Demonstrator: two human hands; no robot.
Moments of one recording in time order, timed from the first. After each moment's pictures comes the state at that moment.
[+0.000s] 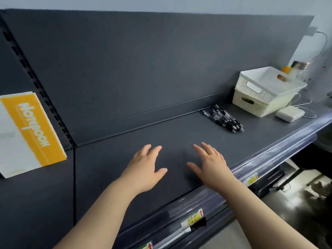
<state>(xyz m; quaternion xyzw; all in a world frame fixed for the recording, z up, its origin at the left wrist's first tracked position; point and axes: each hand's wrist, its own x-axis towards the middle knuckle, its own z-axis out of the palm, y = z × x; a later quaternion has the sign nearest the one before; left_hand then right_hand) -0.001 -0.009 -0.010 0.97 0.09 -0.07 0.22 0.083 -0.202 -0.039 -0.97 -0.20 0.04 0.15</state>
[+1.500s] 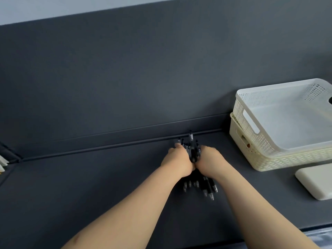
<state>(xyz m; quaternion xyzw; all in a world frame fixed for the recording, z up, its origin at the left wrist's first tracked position) 0.354 -0.223 -0.028 0.88 0.37 -0.14 0.26 0.418 -0.307 -0.043 -0.91 -0.28 0.21 0.20</state>
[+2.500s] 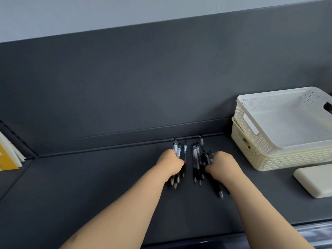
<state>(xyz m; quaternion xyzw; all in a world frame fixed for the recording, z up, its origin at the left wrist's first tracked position) 0.318 -0.204 -0.032 0.81 0.40 -0.02 0.41 0.405 -0.338 -0.039 -0.94 -0.21 0.16 0.23</state>
